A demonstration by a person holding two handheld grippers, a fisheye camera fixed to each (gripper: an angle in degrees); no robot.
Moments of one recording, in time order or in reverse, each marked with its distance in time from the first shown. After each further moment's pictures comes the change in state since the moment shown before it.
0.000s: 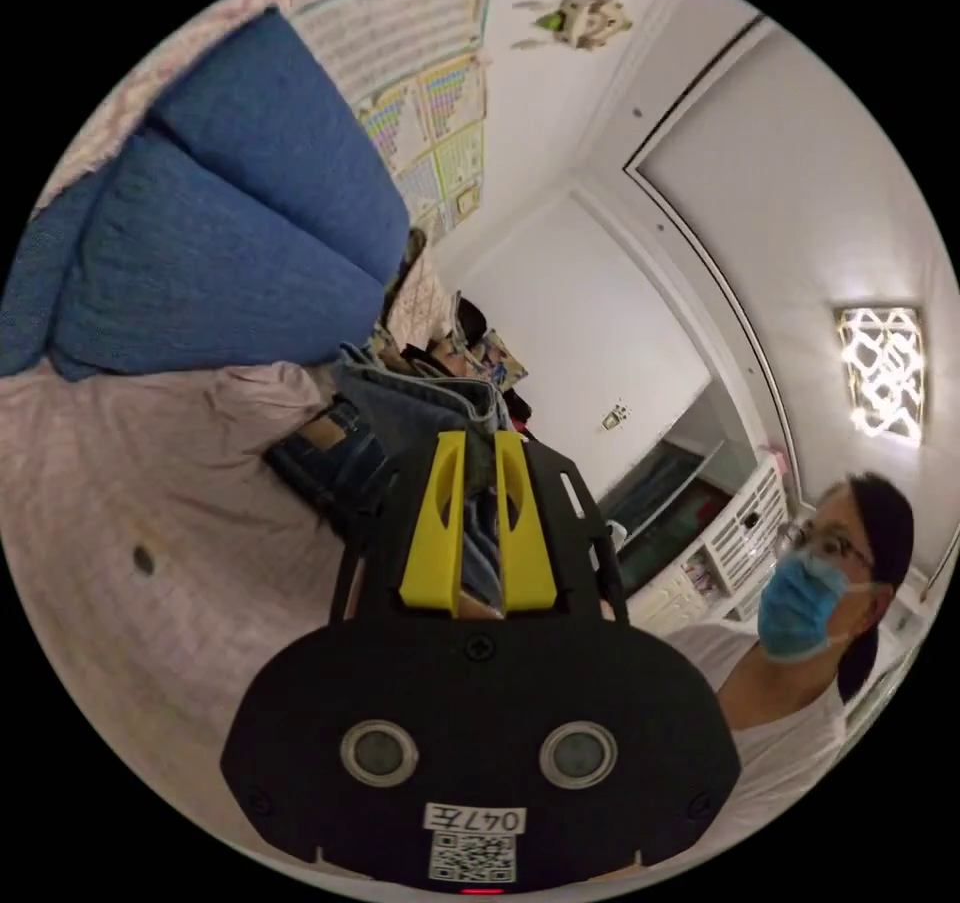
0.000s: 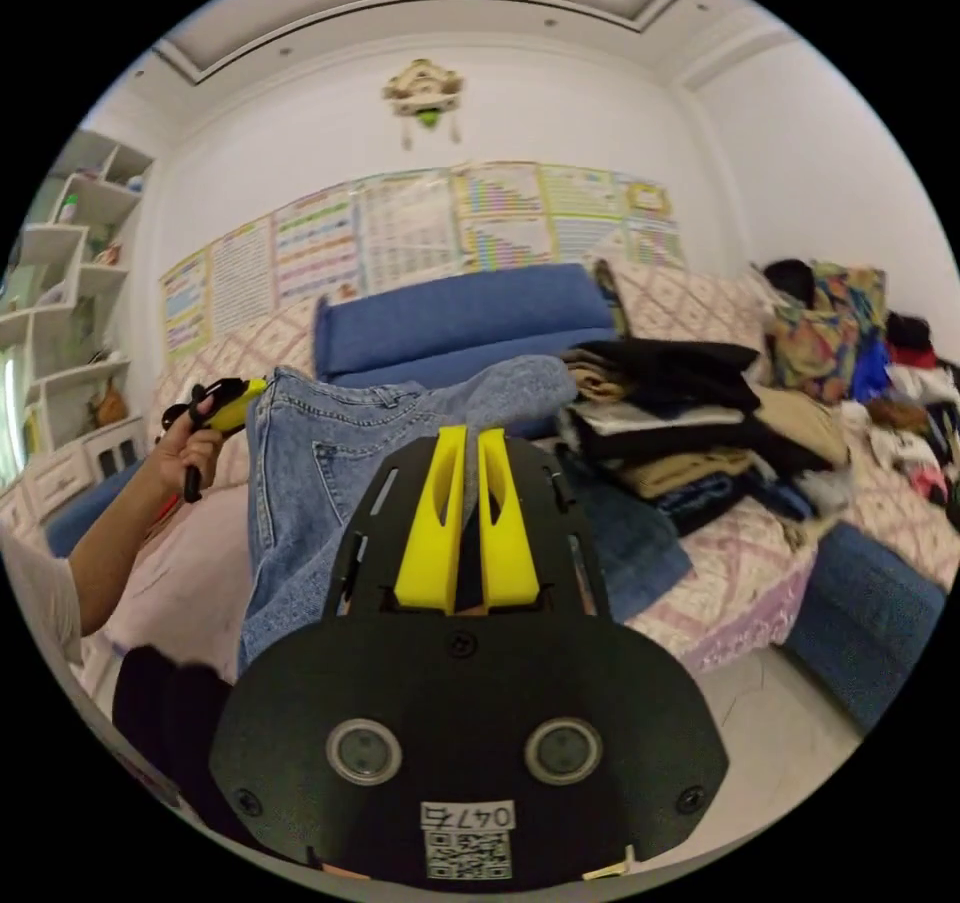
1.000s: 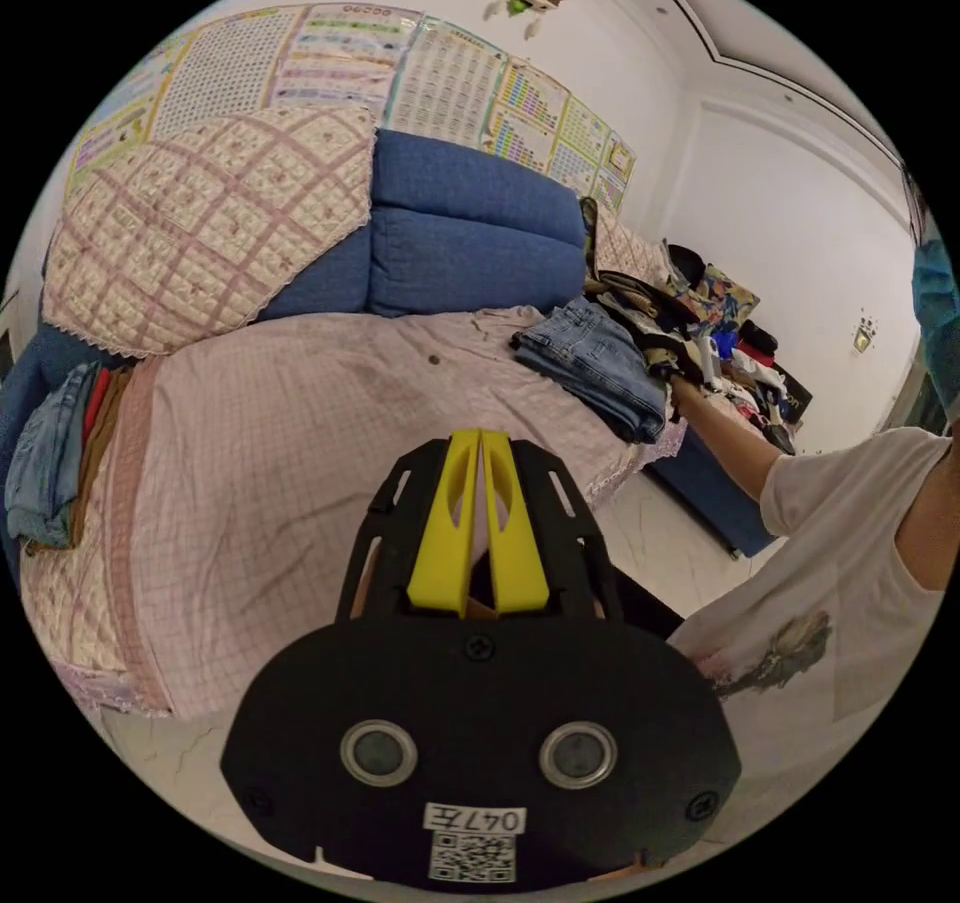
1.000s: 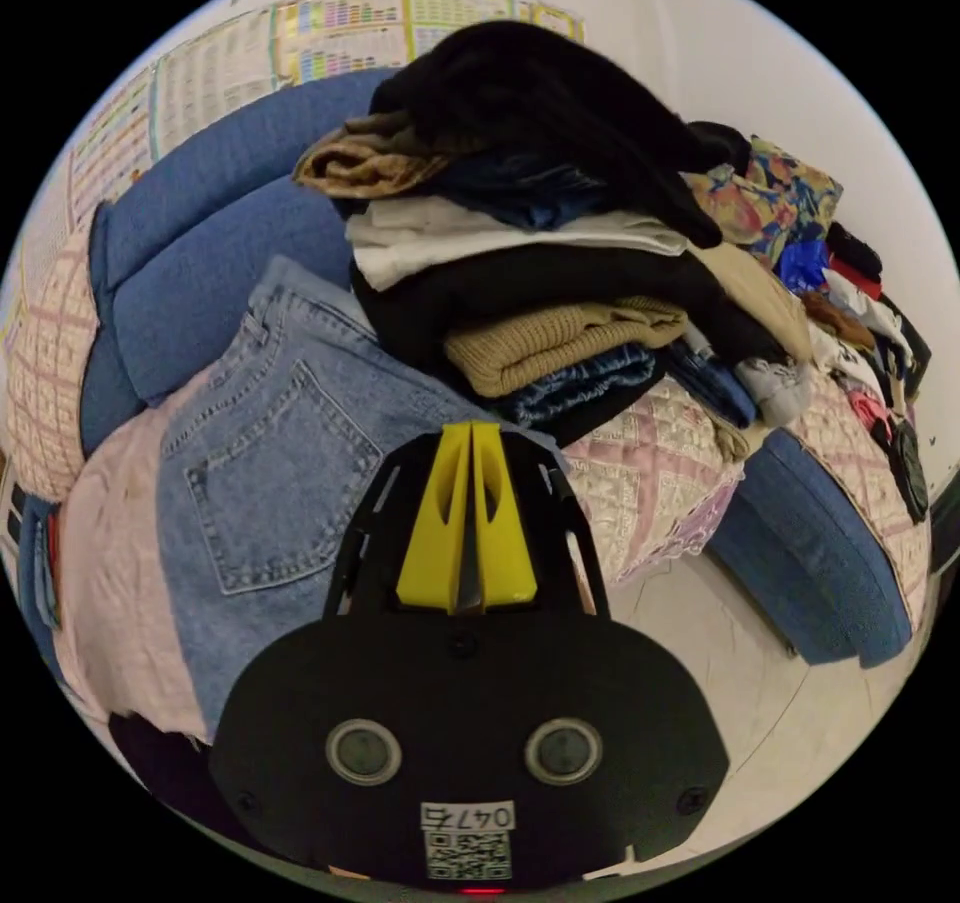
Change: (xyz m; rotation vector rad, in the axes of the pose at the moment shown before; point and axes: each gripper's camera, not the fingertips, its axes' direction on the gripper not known) left arm 0.081 0.357 0.001 0.049 -0.977 0.163; right arm 0.223 0.042 0.111 -0.479 0.331 0.081
